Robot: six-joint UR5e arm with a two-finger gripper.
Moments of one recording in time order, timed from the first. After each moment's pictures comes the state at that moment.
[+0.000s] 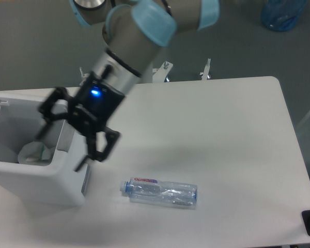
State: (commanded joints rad) arm 2.44 -1.86 -1.49 -0.82 0.68 0.75
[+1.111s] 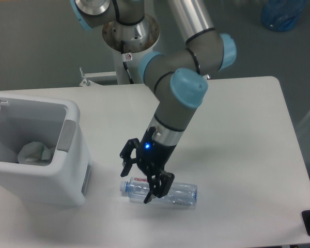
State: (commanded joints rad) arm 2.39 -2.00 -1.62 -0.82 1.13 1.35
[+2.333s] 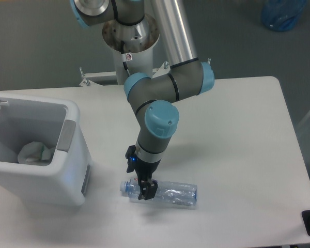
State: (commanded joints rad) arm 2.36 -2.08 -1.69 -0.82 1.28 1.54
